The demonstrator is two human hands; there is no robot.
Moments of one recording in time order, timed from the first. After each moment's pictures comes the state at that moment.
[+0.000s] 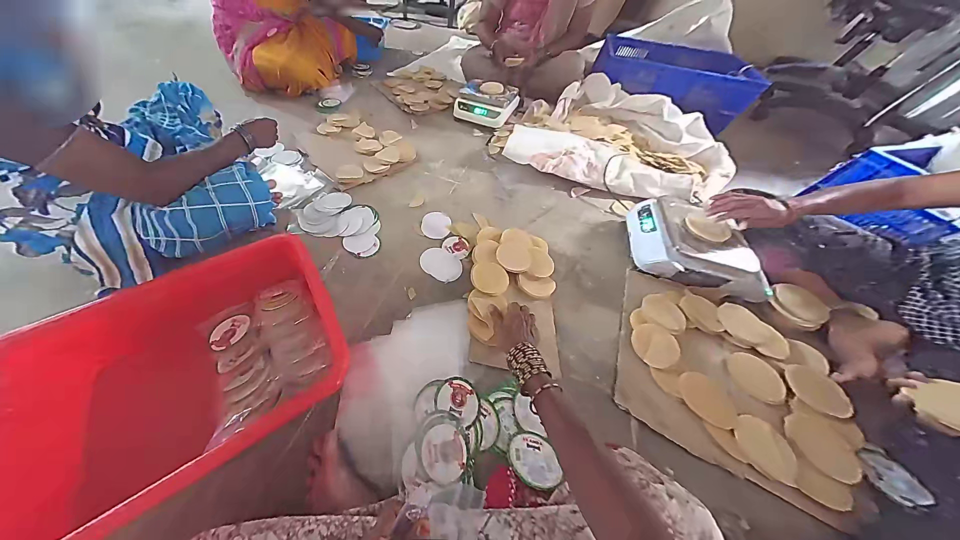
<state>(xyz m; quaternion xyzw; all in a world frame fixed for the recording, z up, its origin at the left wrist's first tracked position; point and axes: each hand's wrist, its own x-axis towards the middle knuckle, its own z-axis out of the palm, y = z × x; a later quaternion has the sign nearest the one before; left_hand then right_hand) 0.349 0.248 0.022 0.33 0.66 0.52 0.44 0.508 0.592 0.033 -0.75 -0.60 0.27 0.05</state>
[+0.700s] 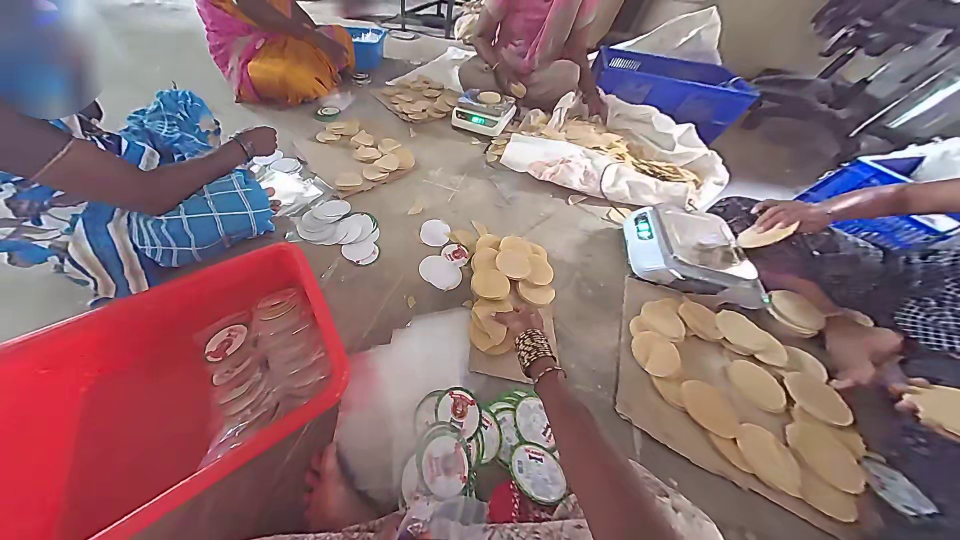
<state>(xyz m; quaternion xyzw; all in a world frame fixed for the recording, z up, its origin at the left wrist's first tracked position) 0.326 0.259 -0.024 0.34 0.72 0.50 0.34 0.527 0.634 0.015 -0.79 -0.49 0.35 0.11</state>
